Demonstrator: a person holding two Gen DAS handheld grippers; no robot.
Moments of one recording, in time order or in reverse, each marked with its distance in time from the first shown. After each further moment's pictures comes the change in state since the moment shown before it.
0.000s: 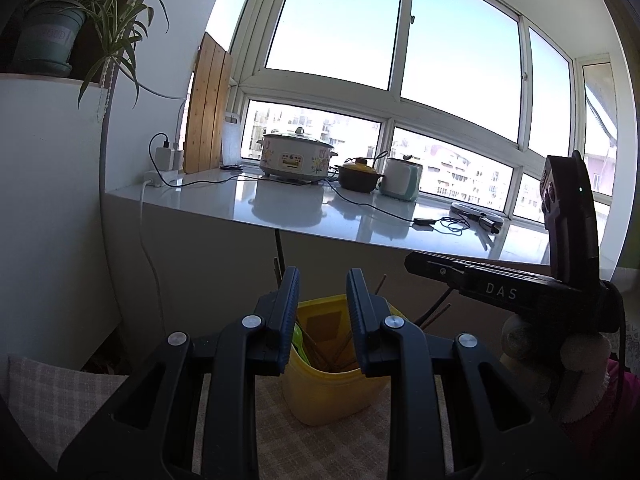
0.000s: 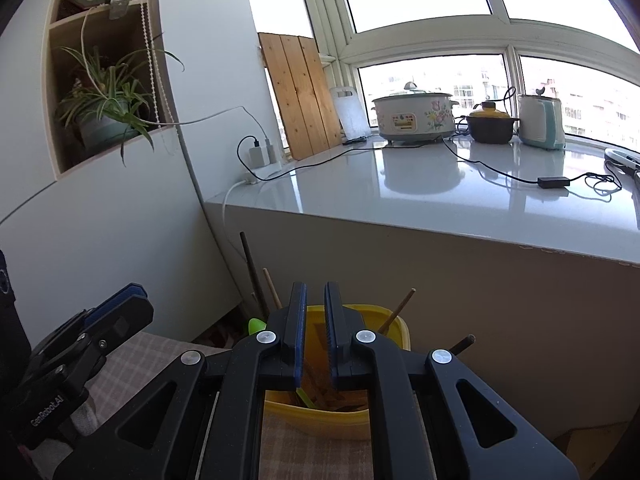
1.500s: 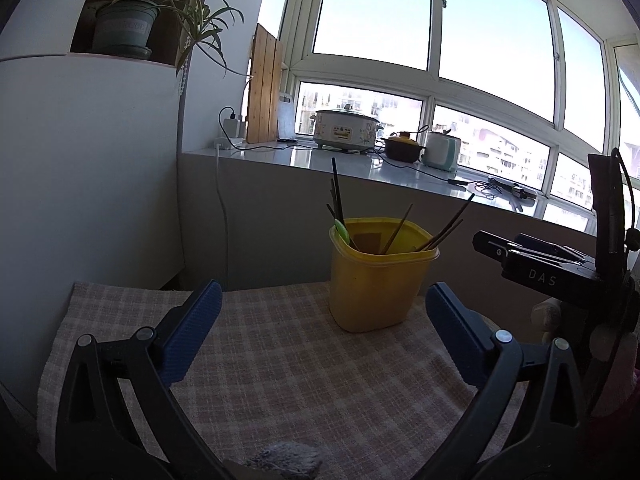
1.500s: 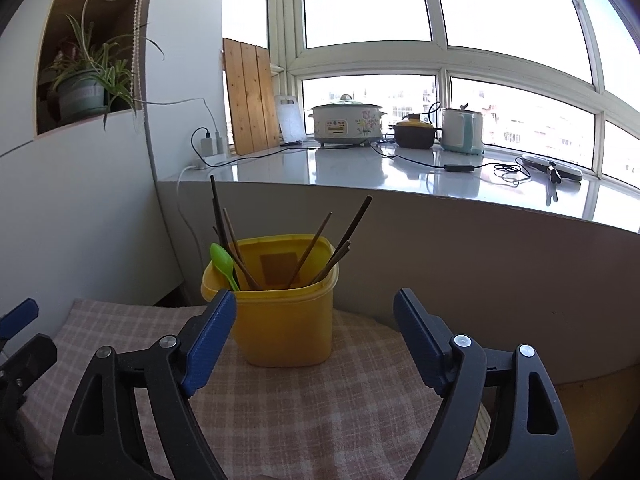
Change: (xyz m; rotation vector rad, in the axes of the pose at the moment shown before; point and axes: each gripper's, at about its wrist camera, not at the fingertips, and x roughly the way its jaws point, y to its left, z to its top) left arm -0.095 -0.010 -0.072 -0.022 0.062 0.204; right arm -0.072 0.026 -0.081 -0.029 -0.057 -0.303
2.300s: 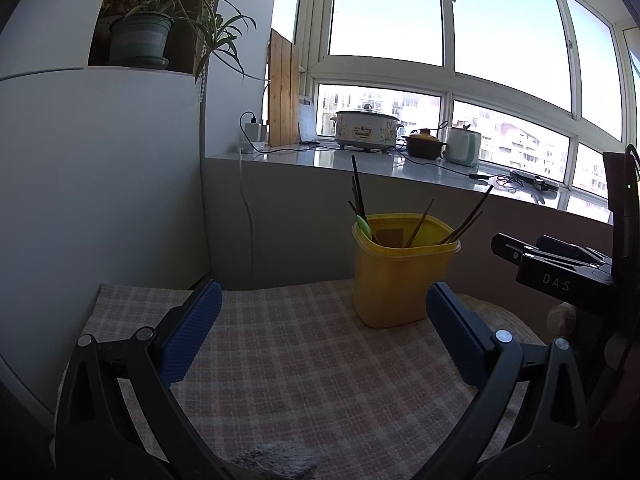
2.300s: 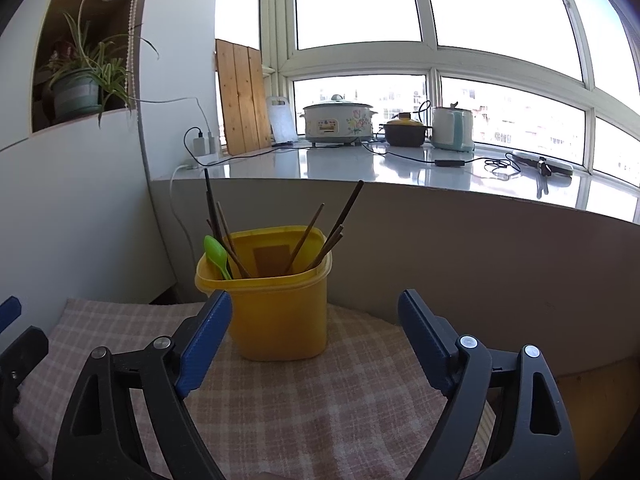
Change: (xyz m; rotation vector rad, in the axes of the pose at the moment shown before) left arm -0.007 -0.004 -0.007 0.037 -0.008 0.095; right arm -0.002 -0.001 -0.012 0.015 -0.006 -0.020
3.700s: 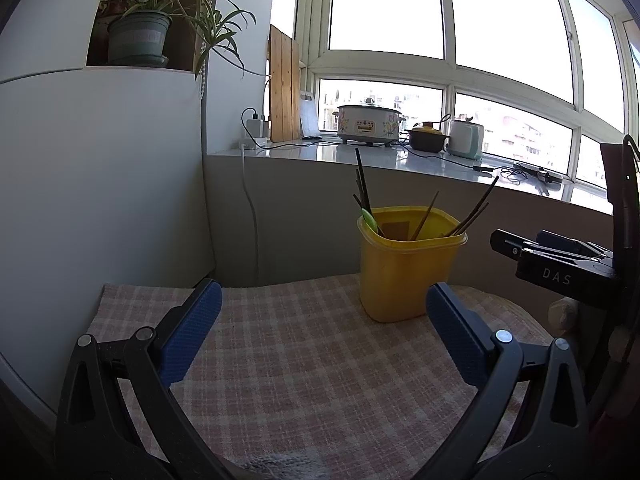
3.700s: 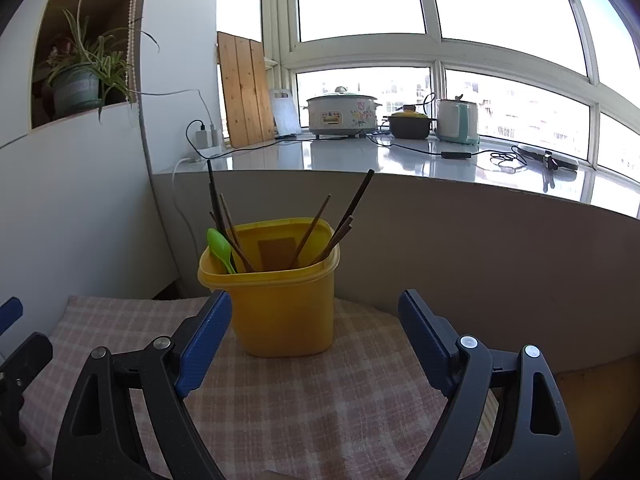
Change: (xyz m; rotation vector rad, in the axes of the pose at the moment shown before) left arm 0.007 0.007 -0.002 0.019 0.012 0.012; right arm 0.008 0.003 -0.001 0.001 0.027 0.014
